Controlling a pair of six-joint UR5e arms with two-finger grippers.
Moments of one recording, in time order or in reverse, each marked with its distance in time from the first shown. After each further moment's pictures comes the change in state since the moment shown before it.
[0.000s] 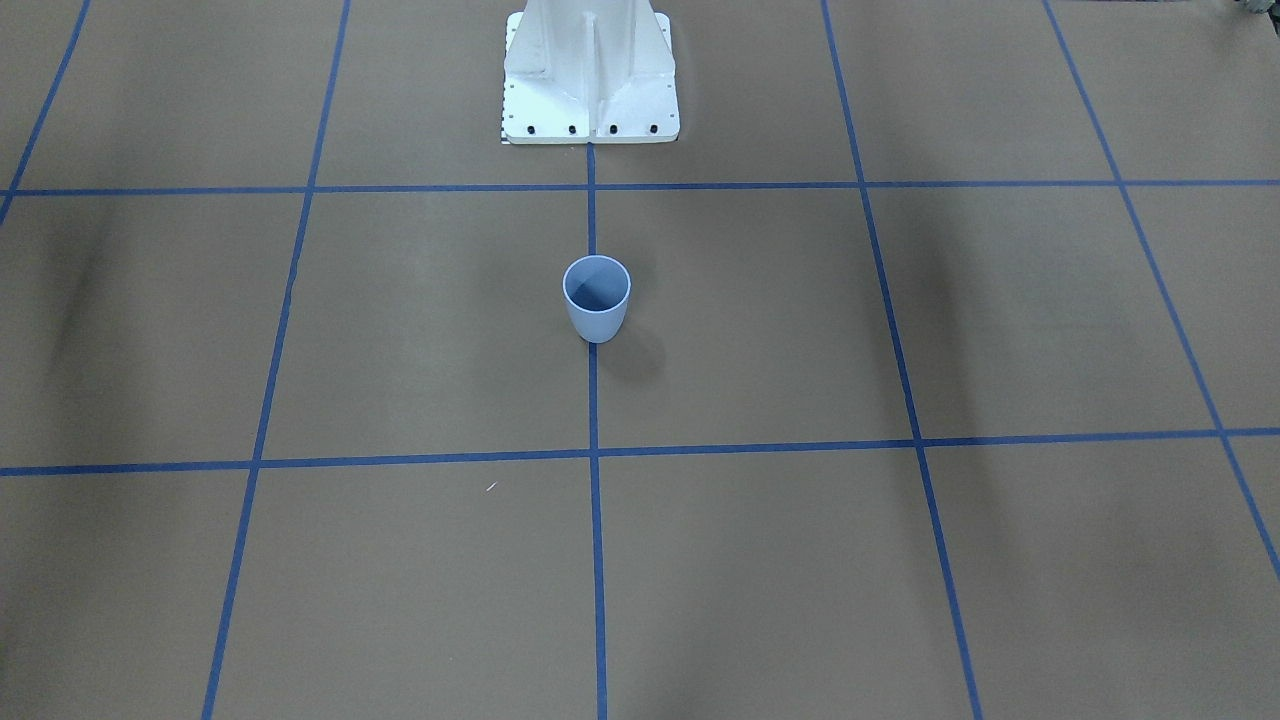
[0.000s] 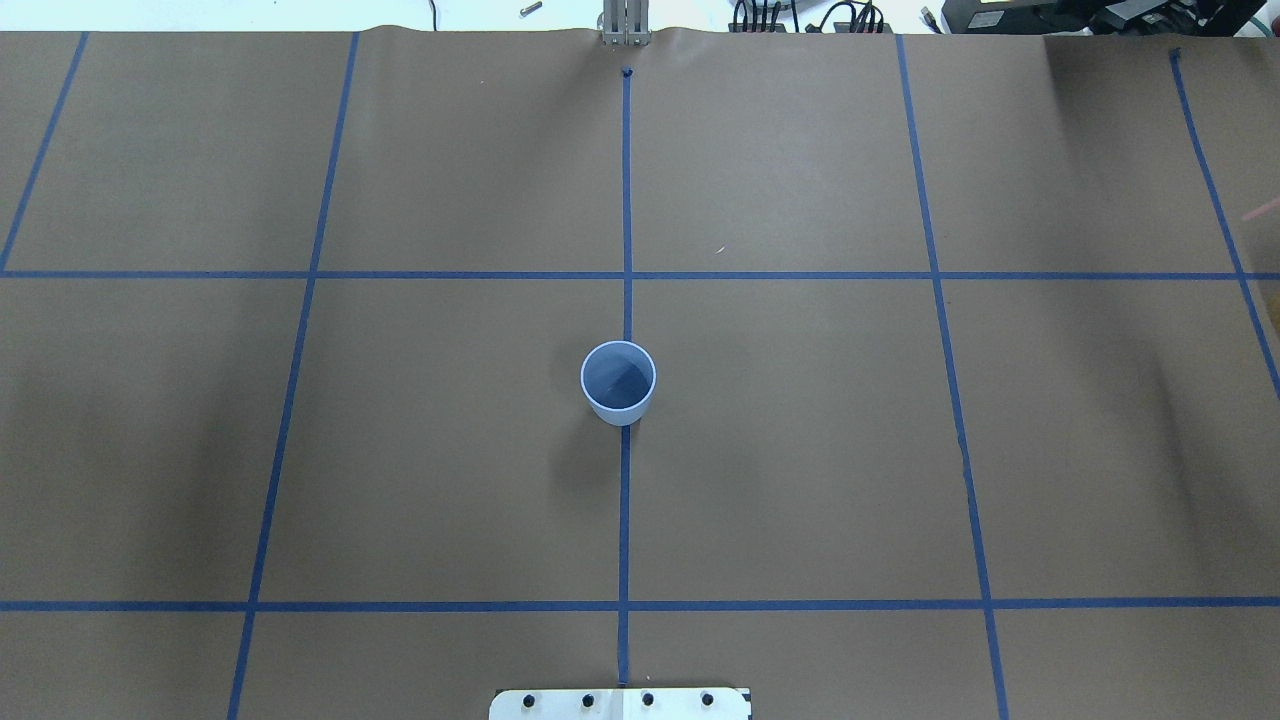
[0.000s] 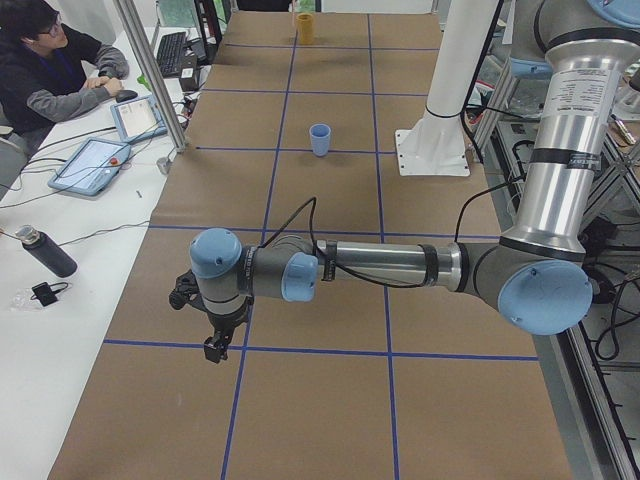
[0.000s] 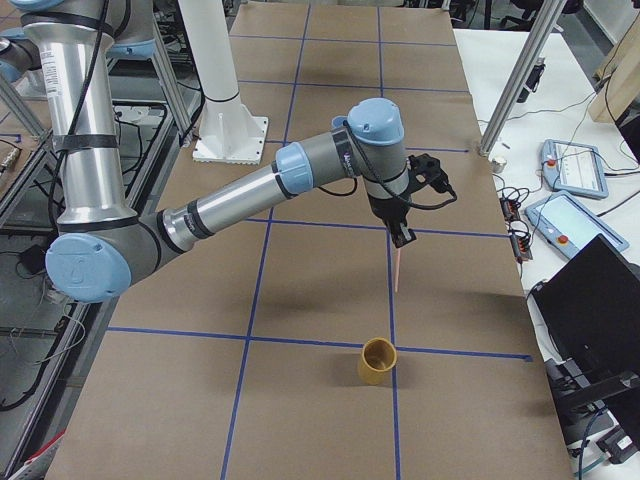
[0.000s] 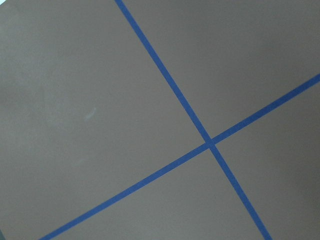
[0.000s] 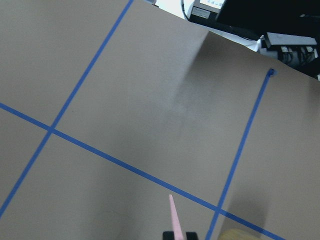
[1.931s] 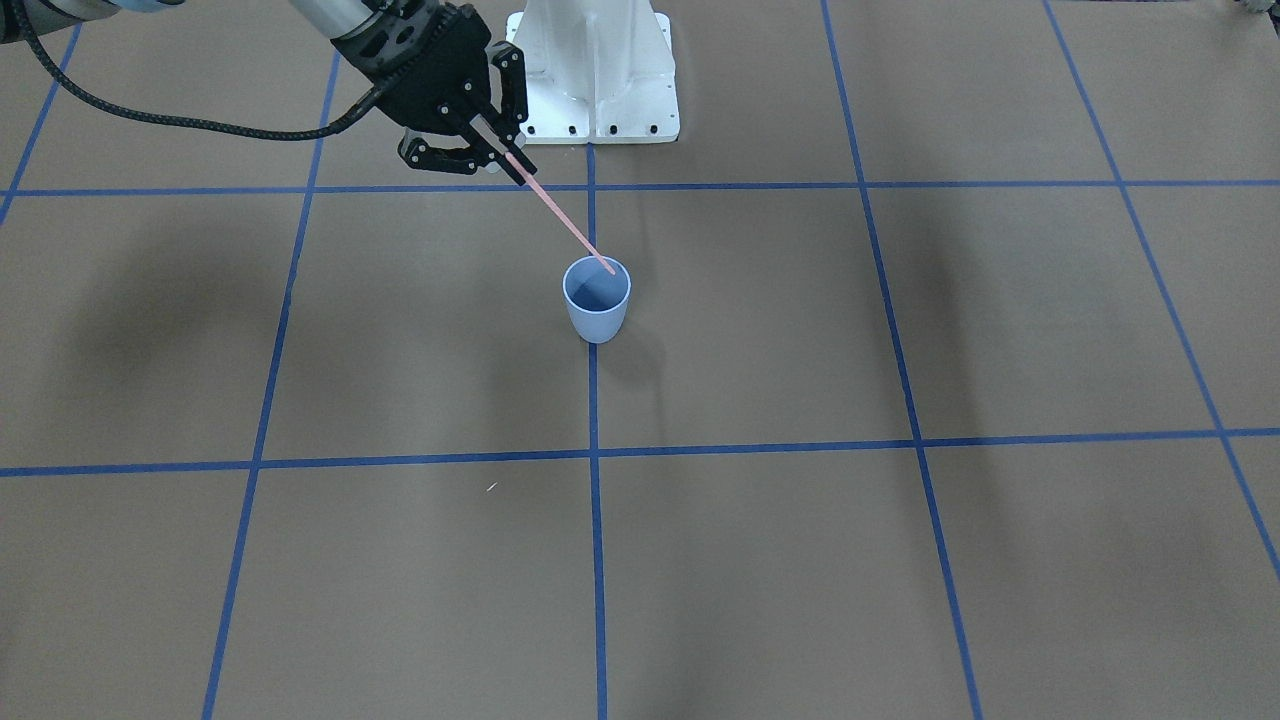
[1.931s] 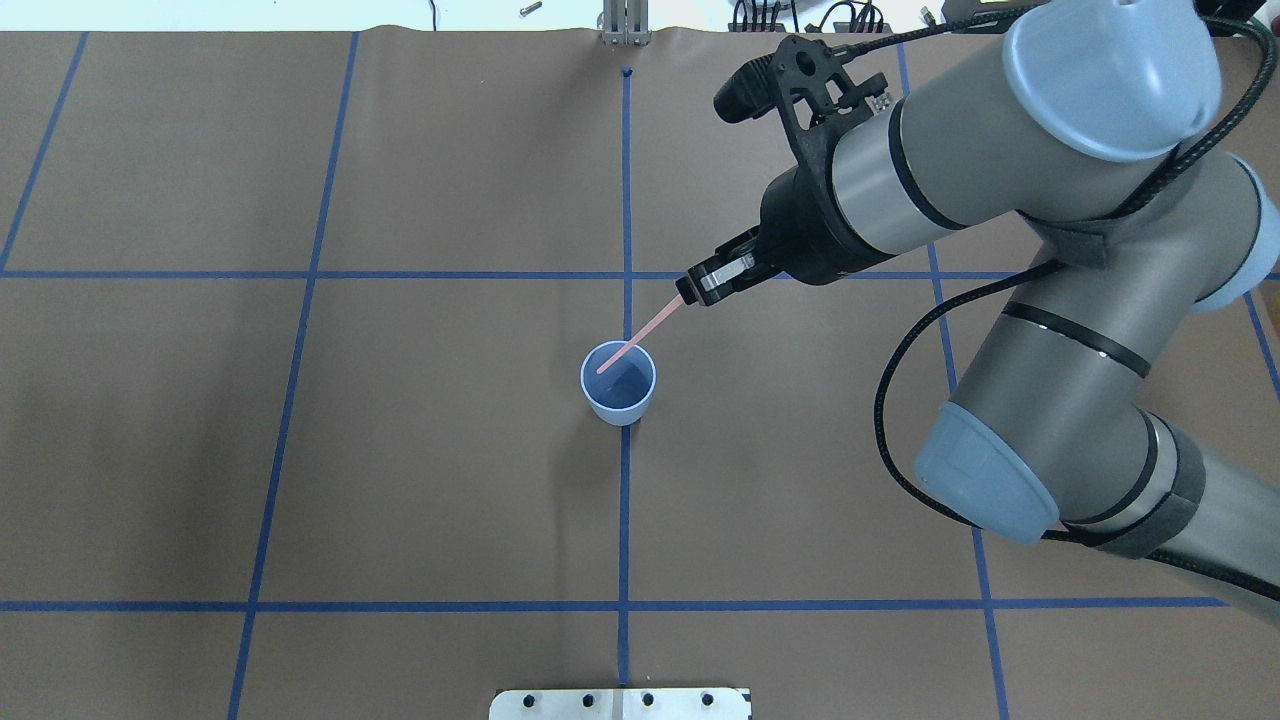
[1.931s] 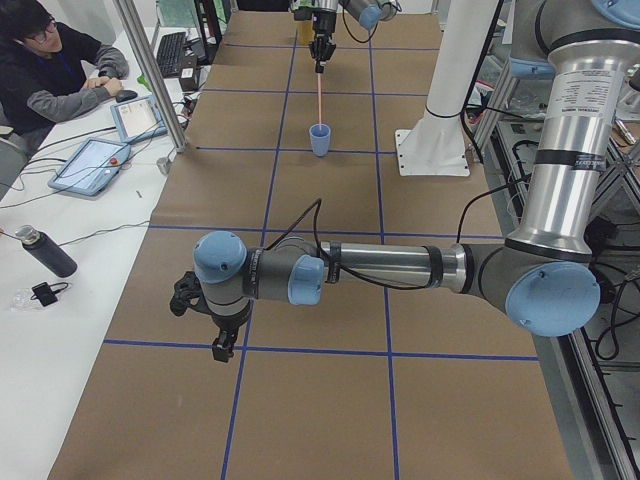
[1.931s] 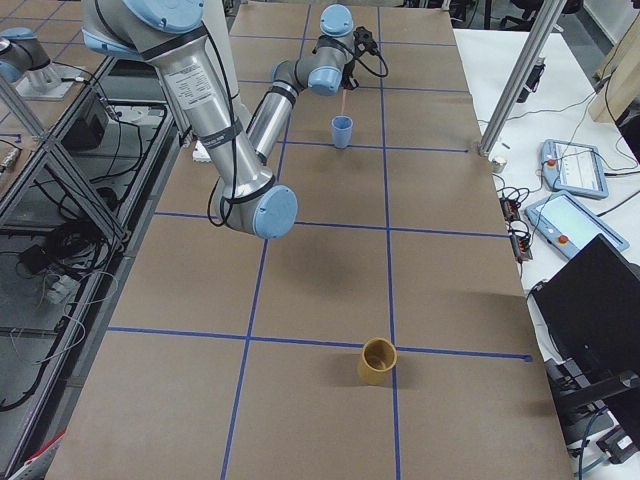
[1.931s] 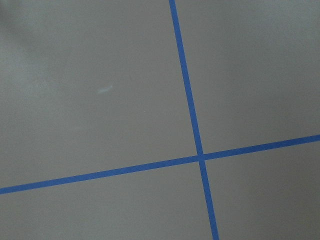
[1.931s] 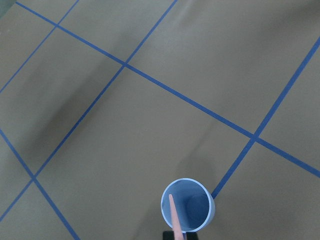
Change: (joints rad) left arm -0.016 0.010 -0.002 -0.002 -0.051 -0.078; right arm -0.835 0.453 0.040 0.328 -0.205 0.862
